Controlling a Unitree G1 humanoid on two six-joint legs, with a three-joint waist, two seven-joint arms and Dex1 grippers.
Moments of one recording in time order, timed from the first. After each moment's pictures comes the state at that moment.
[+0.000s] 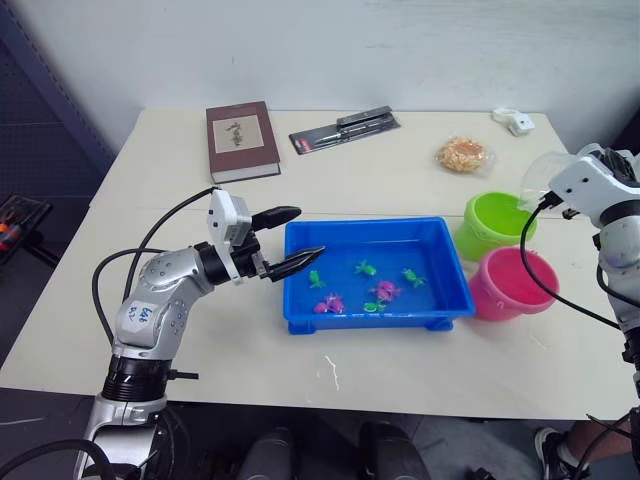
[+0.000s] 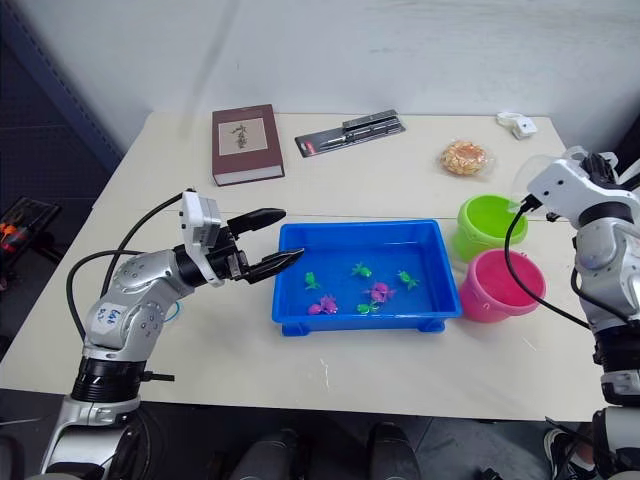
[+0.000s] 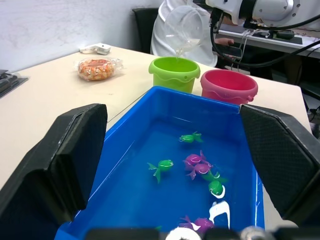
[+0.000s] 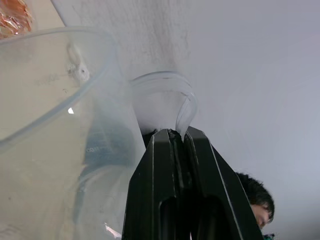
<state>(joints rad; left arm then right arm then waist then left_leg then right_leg) -0.46 0.44 0.04 -0.11 -0.51 0.36 -0.83 -0.58 -0.94 0.03 0.41 -0.47 0.07 -0.03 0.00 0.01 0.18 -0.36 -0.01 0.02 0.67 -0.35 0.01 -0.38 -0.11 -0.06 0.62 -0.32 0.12</state>
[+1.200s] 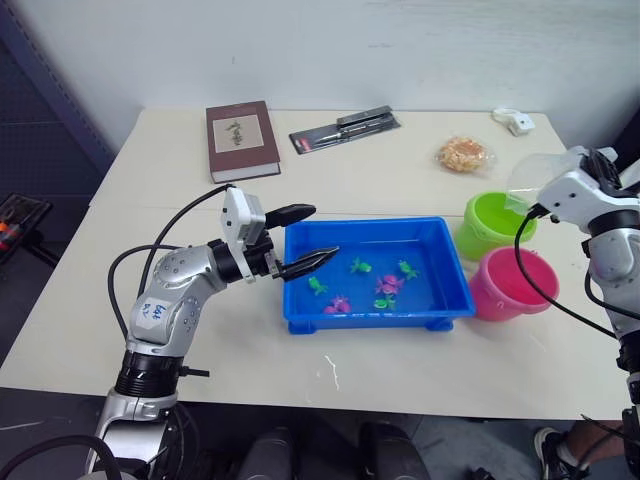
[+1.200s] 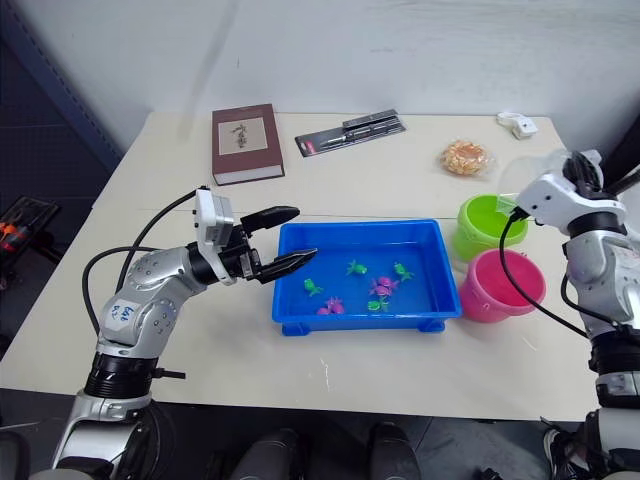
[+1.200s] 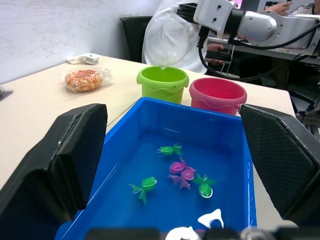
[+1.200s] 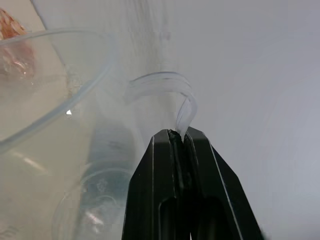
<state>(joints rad) -0.49 0.40 0.00 -0.11 -0.50 0.34 -0.85 -0.56 -0.87 -0.10 0.51 -0.38 -0.11 -0.08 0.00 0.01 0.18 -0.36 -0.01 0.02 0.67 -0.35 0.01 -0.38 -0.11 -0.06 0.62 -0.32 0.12</state>
